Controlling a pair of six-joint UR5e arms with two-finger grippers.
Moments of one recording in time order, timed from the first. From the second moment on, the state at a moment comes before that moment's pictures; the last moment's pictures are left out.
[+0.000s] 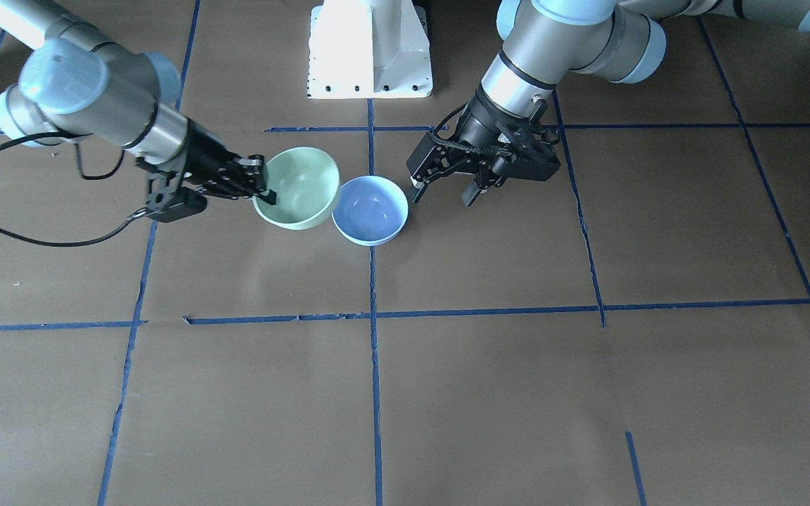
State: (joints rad) left arm -0.68 -2.14 -1.82 -1.98 -1.92 -1.52; right arm 0.68 -1.14 1.70 -0.90 2.21 1.46
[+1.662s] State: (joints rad) left arm -0.68 -2.12 -1.83 -1.98 -1.92 -1.53; right arm 0.52 -1.04 1.64 -1.02 1.97 1.57
